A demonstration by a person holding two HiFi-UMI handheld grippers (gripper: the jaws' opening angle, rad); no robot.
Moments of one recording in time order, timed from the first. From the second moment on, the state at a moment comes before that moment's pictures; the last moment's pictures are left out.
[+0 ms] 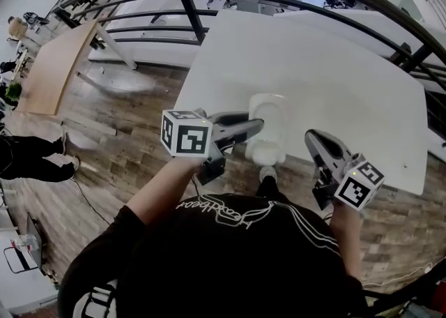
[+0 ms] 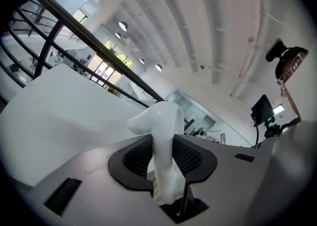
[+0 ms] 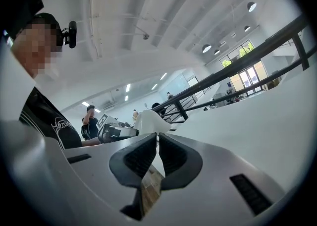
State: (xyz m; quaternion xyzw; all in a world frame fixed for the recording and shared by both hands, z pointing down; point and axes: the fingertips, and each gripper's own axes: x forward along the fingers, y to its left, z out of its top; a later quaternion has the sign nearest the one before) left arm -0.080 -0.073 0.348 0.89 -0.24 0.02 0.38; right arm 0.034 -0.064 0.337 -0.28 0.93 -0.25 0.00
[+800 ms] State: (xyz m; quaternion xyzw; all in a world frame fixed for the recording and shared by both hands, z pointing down) left arm -0.105 -0.012 0.327 0.90 -0.22 -0.01 0.38; right arm 0.003 -0.002 0.320 -0.29 0.93 -0.23 -0.03
